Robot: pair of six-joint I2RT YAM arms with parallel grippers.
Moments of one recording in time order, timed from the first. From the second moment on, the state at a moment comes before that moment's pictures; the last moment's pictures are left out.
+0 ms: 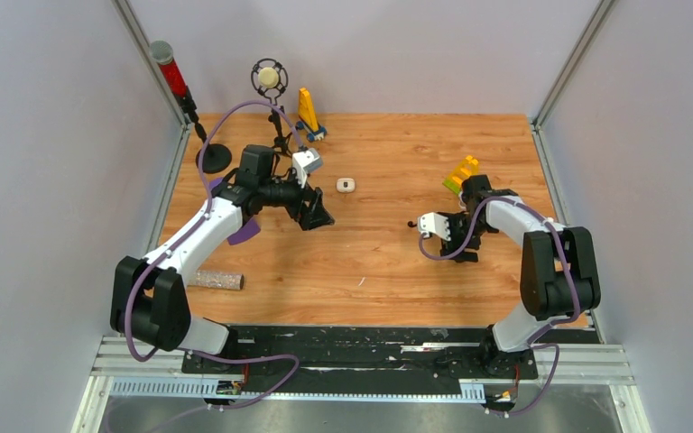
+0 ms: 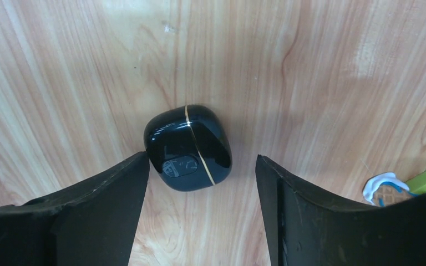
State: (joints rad) left arm -0.34 1.42 1.06 -0.33 0.78 0.23; right arm 0.11 1.62 0.96 -0.77 -0.31 -1.47
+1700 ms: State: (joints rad) left arm -0.46 1.49 1.01 0.17 0.67 -0.22; right arm 0.76 1.26 0.93 -0.09 -0.06 -0.68
